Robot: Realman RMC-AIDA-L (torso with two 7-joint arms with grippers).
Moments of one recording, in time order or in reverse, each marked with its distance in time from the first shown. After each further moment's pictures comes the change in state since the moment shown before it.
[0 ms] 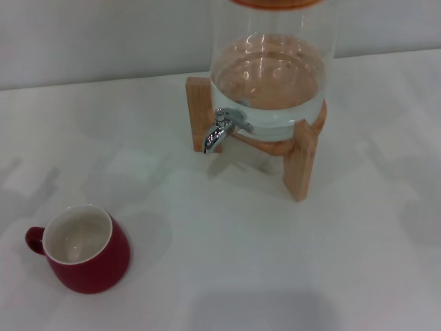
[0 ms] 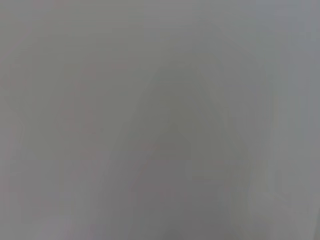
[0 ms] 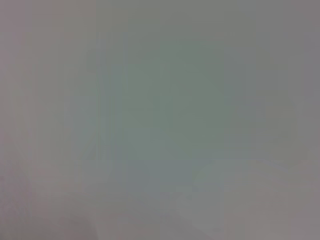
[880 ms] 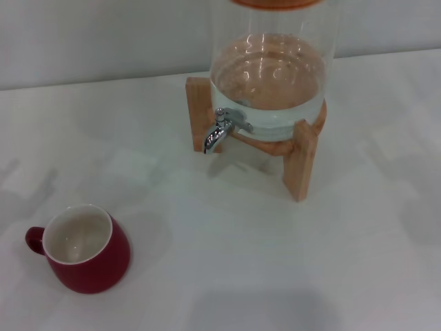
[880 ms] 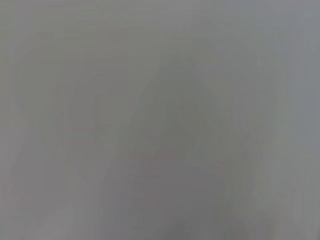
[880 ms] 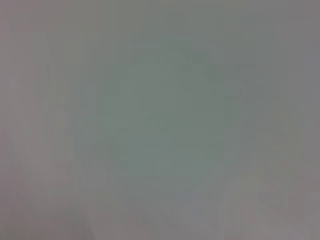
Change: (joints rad) left arm 0.003 0.000 -0.001 -0.001 0.006 0.008 0.002; right arm 0.004 0.000 0.000 -0.002 0.000 -0.009 0.000
